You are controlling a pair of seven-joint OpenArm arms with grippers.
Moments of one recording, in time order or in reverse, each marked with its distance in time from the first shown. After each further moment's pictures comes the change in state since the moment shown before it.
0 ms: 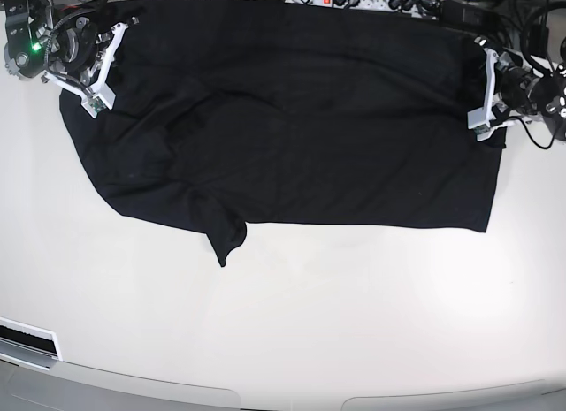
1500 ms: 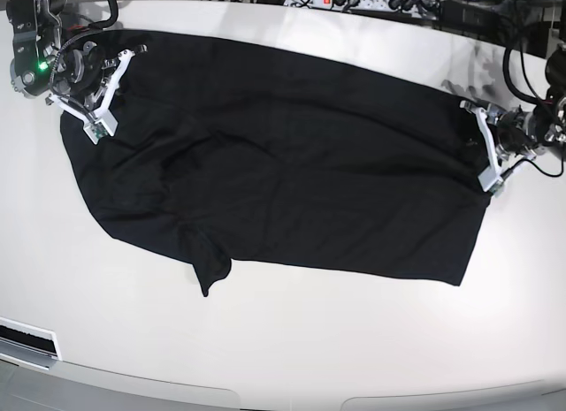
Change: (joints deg) left arm -9.1 10.9 -16.4 -9.2 5.7 -0.4 -11.3; right arm 5.4 -3.0 0.2 -2.8 -2.2 0.2 4.1
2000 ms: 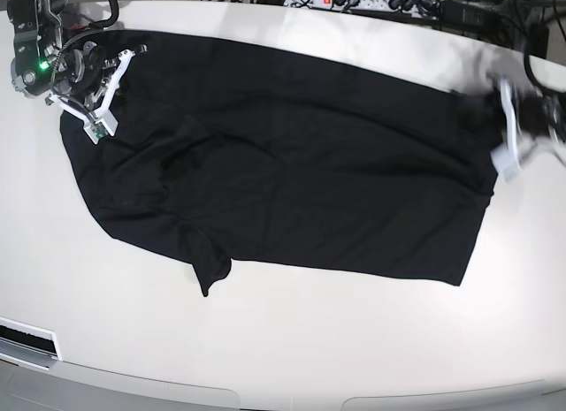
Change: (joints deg) left arm 7.3 -6.3 -7.5 14.6 -20.3 -6.1 14.3; right arm -0.1 -0.1 0.0 0.0 -0.6 0.0 -0.2
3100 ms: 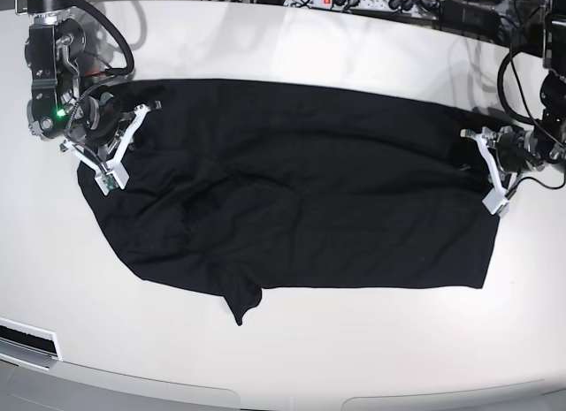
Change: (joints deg) left arm -15.5 10.9 3.5 -29.4 18.8 -2.5 -17.4; right arm 13.2 -5.0 -0.2 -10.3 -4.3 1.1 8.8
